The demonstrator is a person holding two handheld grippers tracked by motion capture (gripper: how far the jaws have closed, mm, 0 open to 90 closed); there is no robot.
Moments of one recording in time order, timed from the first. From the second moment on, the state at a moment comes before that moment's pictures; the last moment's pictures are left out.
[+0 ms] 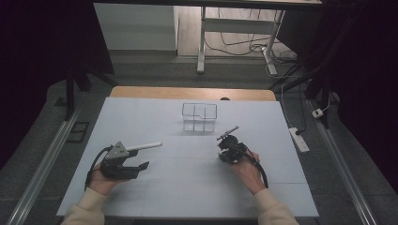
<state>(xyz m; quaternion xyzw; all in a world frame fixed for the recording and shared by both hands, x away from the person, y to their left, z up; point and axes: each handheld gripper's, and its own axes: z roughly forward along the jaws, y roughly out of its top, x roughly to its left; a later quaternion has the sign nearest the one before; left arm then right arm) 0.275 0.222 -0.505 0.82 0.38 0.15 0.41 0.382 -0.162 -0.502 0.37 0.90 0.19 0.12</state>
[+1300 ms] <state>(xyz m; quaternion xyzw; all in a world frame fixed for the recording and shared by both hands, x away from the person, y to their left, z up) 0.276 0.221 -0.507 0.82 0.38 0.15 0.40 0.374 -0.192 -0.451 0.36 0.86 0.32 0.16</state>
